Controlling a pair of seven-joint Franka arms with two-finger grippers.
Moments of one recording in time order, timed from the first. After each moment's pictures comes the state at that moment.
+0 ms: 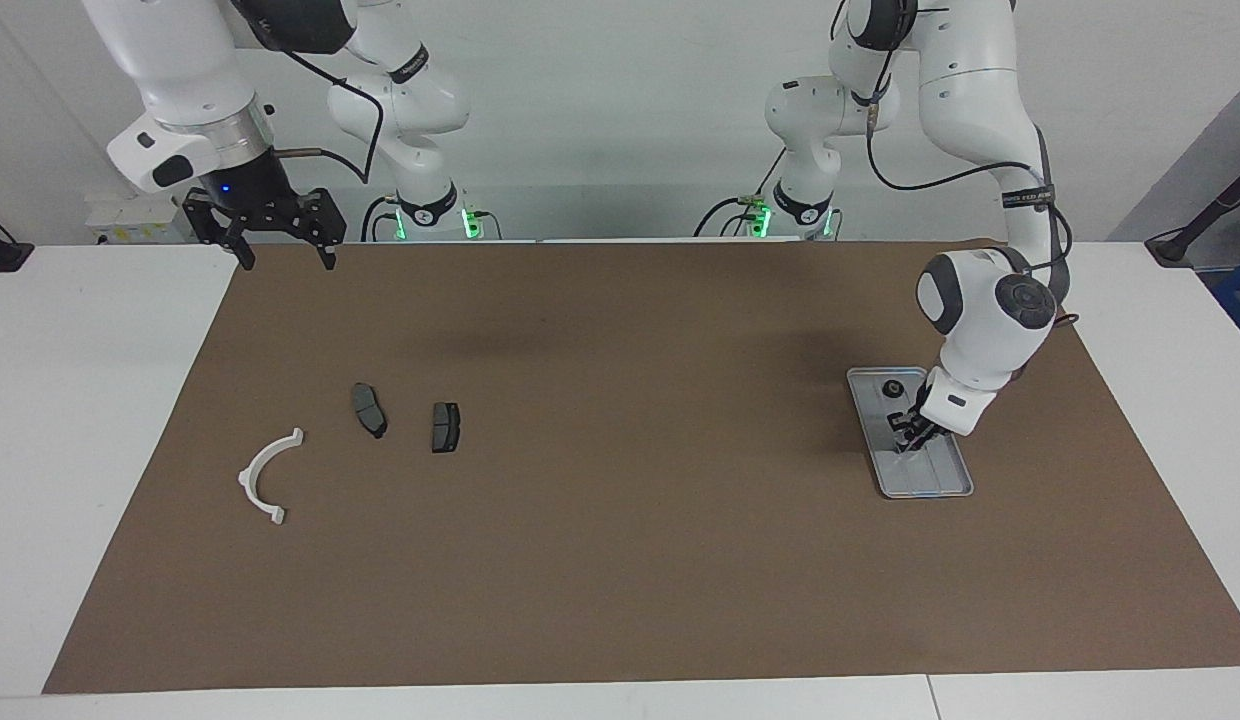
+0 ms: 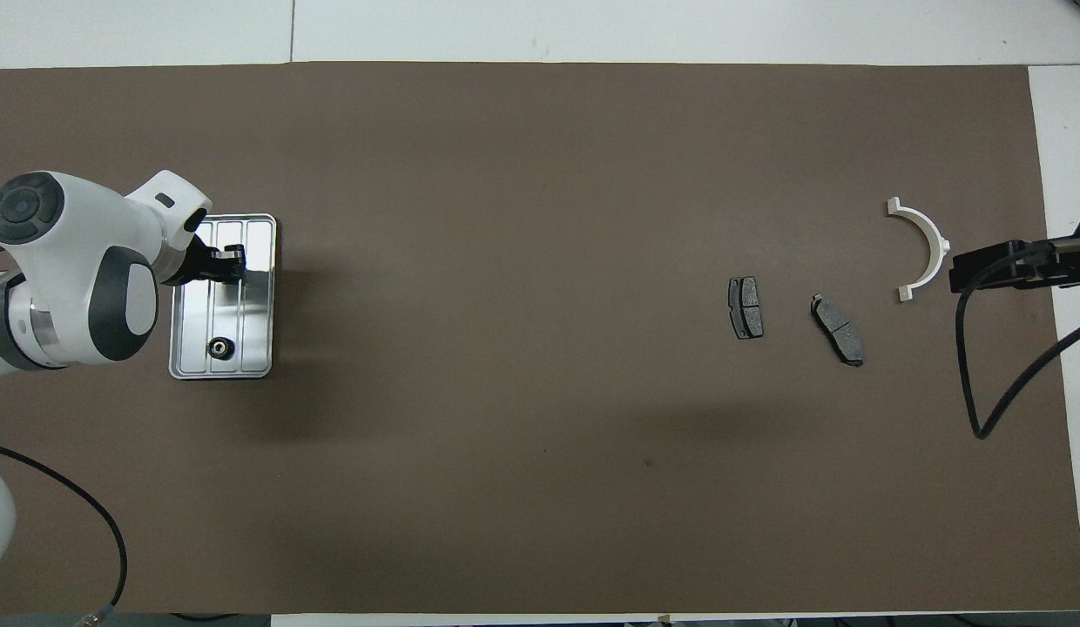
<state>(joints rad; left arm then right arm) 0.01 0.34 -0.02 -1.98 0.01 2.35 -0.10 0.04 -0.07 -0.04 -1.65 -0.04 1.59 0.00</state>
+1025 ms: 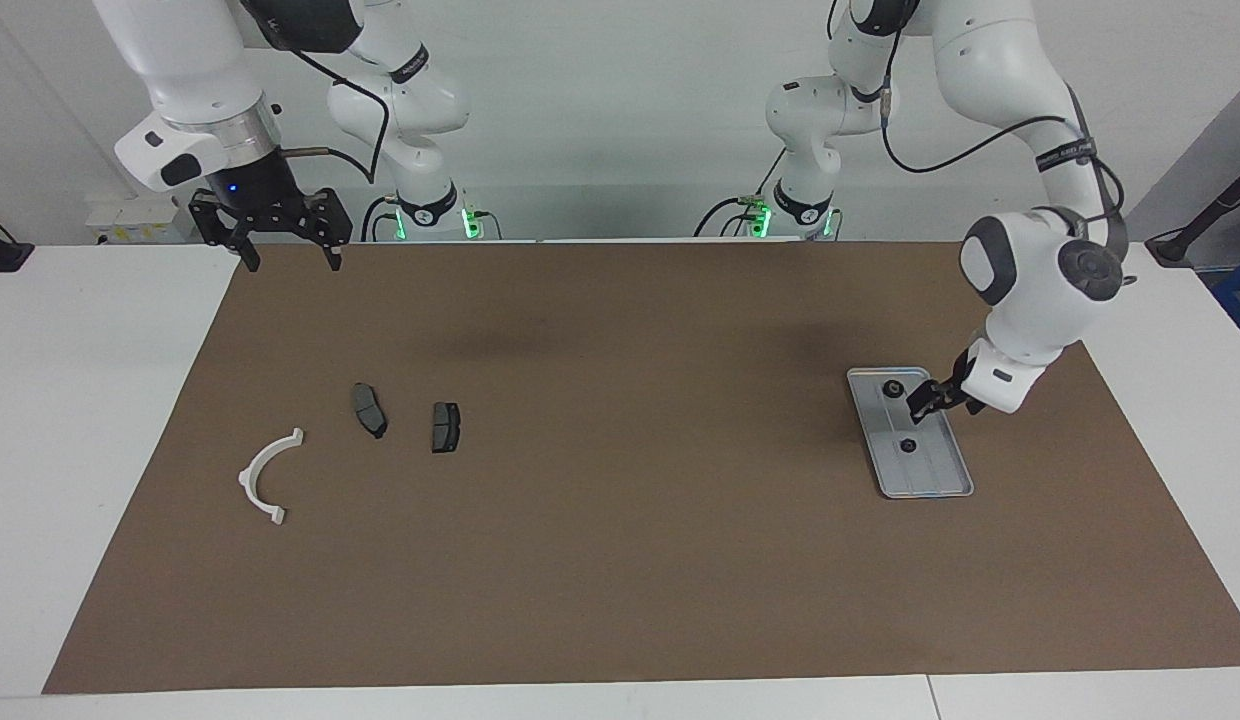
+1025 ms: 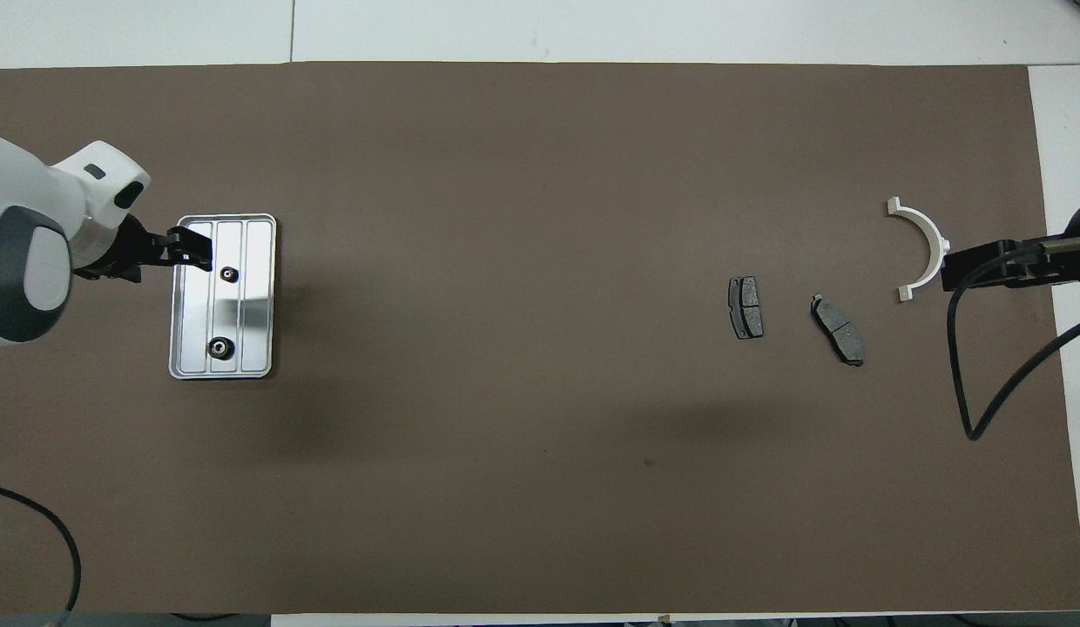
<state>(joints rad) 0.05 0.20 -0.03 -1.82 0.01 1.95 -0.06 0.05 -0.07 -0.03 -1.65 -0.04 1.59 0.00</state>
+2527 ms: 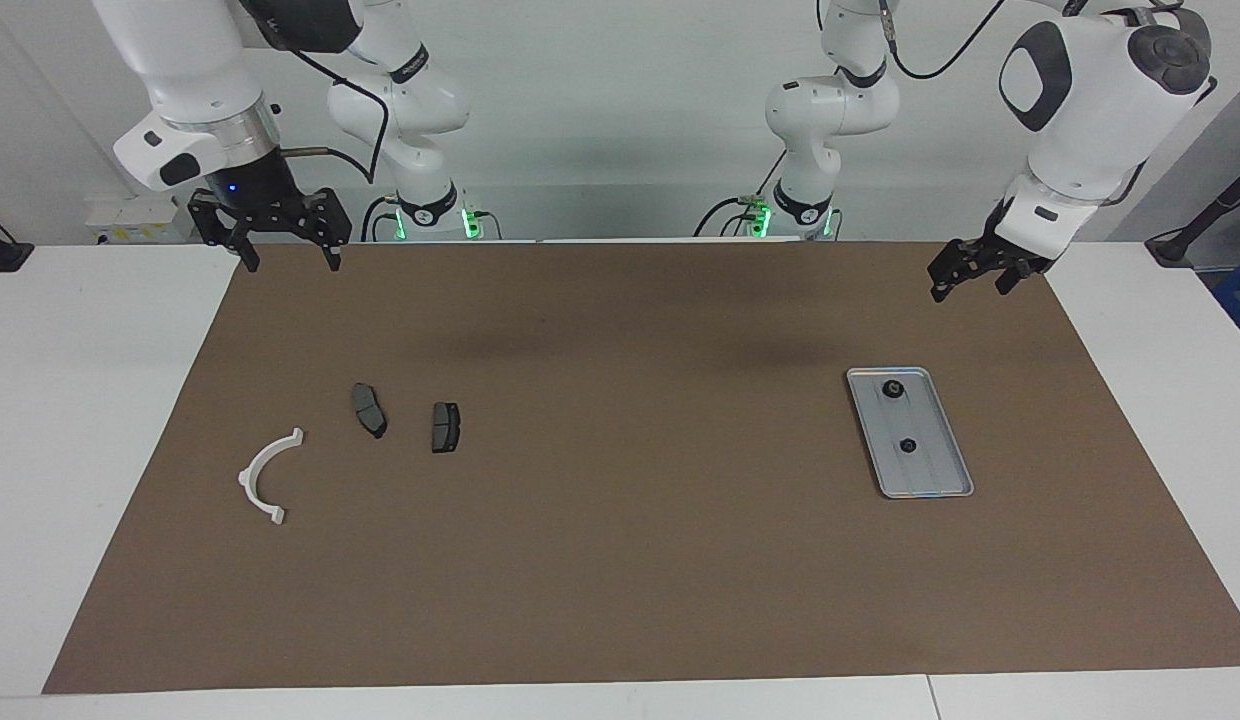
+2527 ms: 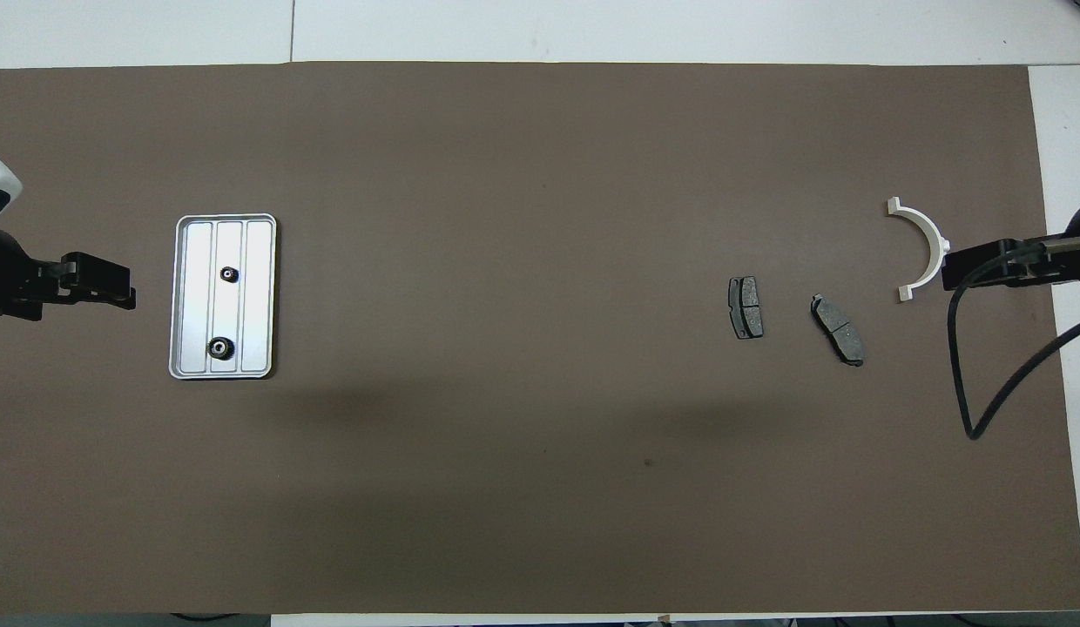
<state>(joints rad) 0.03 -0.04 -0.04 -1.74 0.01 1.64 -0.06 0.05 -0.07 -0.03 -1.65 -0.04 1.59 0.00</state>
